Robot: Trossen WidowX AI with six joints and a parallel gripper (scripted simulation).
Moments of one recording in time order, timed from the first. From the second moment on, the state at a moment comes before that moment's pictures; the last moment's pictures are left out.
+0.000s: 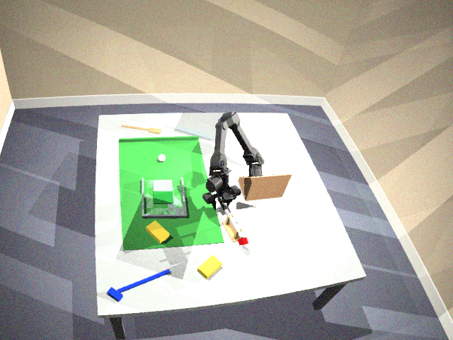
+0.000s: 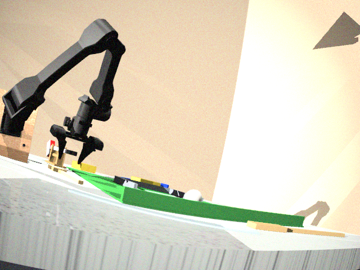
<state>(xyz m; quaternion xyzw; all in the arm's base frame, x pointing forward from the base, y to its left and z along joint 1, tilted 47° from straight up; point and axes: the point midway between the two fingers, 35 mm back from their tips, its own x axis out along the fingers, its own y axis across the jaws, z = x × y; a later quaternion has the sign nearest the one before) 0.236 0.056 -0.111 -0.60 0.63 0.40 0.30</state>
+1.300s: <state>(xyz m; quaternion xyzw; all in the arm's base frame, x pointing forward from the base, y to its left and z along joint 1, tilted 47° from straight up) 0.245 0.122 -0.044 -0.60 0.63 0.39 0.30</state>
